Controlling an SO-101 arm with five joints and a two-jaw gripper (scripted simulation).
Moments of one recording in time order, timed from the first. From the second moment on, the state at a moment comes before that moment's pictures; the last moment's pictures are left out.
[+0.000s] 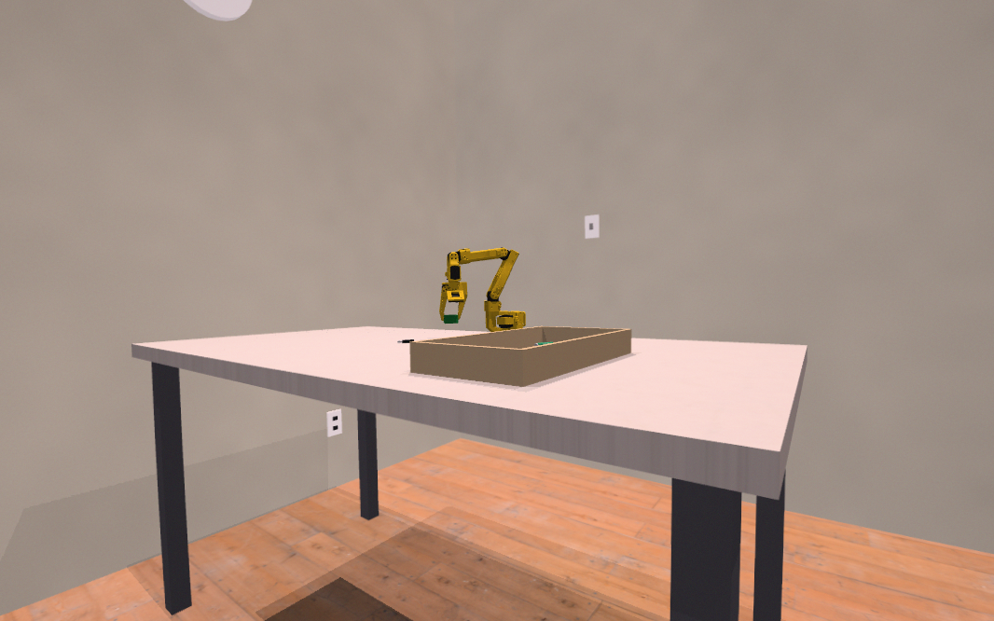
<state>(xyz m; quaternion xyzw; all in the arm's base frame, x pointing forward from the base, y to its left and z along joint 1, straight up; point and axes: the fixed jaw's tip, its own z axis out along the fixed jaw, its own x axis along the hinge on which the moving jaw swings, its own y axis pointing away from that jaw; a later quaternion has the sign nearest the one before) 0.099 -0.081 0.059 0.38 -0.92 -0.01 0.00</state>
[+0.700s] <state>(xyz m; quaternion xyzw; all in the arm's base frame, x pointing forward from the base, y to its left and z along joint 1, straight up) 0.100 -0.082 0.031 0.38 -0.92 -0.01 0.00</state>
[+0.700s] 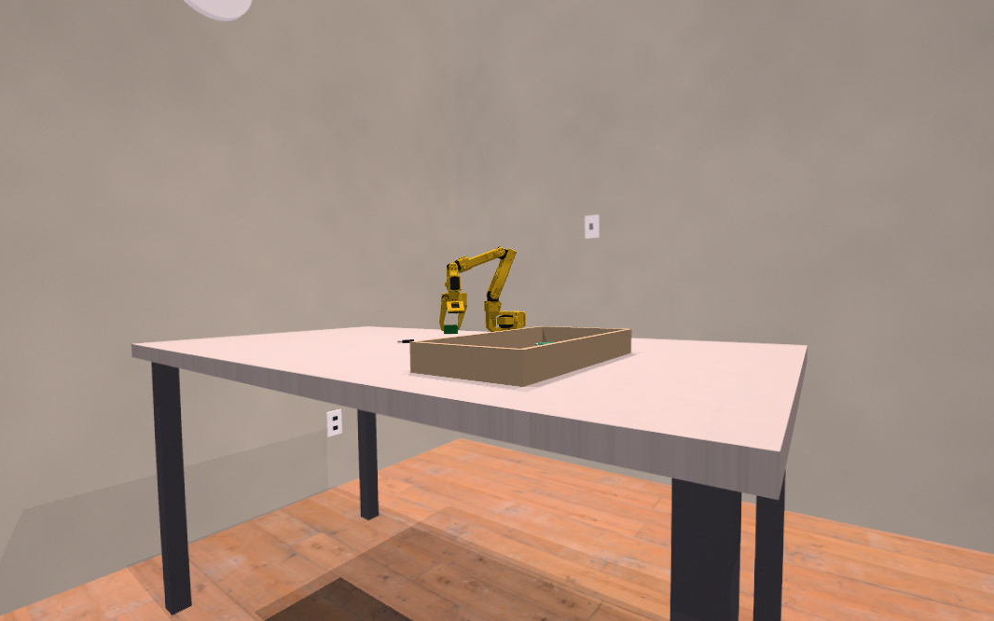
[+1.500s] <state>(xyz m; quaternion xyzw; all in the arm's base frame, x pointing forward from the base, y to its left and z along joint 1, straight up) 0.099 -0.081 0.014 0.38 -0.92 0.00 0.00</state>
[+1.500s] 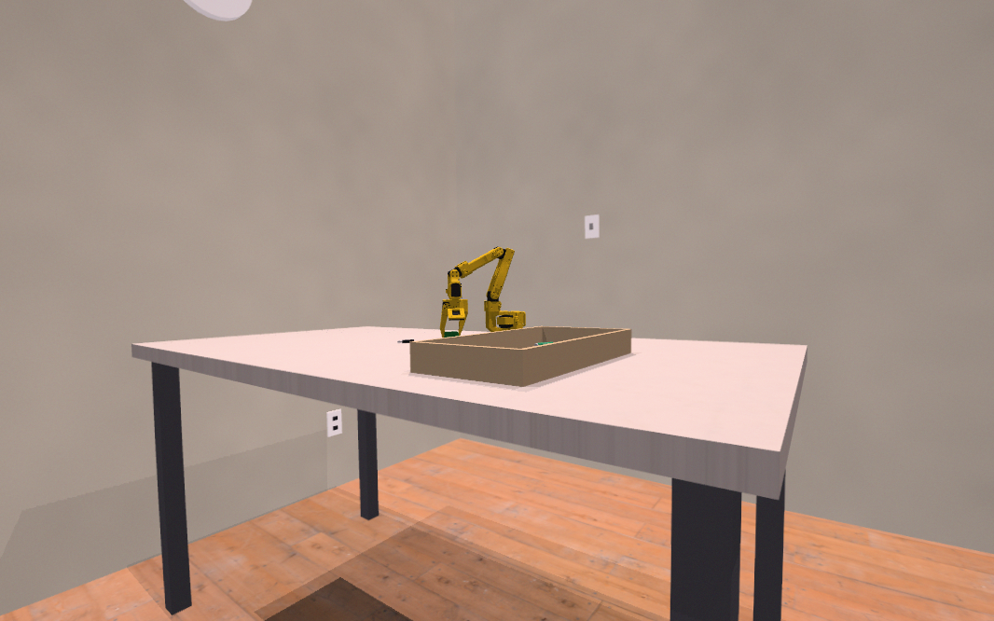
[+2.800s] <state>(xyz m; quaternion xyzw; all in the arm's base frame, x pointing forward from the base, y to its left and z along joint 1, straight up) 0.099 -0.081 0.014 0.38 -0.92 0.00 0.00</state>
